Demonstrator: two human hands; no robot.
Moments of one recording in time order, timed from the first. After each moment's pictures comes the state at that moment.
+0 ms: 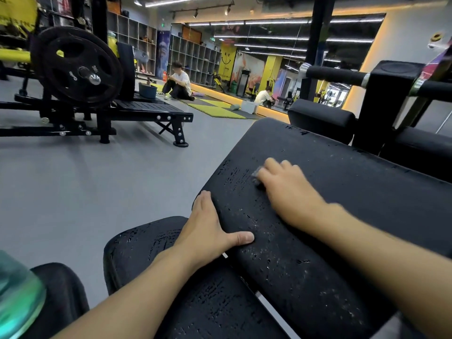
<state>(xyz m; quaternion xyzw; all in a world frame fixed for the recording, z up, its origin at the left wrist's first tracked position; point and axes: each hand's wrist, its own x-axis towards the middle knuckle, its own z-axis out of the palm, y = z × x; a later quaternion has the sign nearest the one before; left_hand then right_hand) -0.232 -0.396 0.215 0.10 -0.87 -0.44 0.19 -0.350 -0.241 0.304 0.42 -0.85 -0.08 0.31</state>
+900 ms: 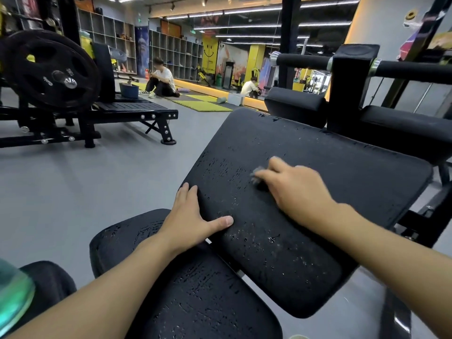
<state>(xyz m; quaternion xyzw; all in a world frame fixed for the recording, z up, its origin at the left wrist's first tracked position) -0.230 -0.392 0.218 0.11 -0.90 -0.39 0.13 -0.318 -0.180 0.306 0.40 -0.84 -0.06 0.35</state>
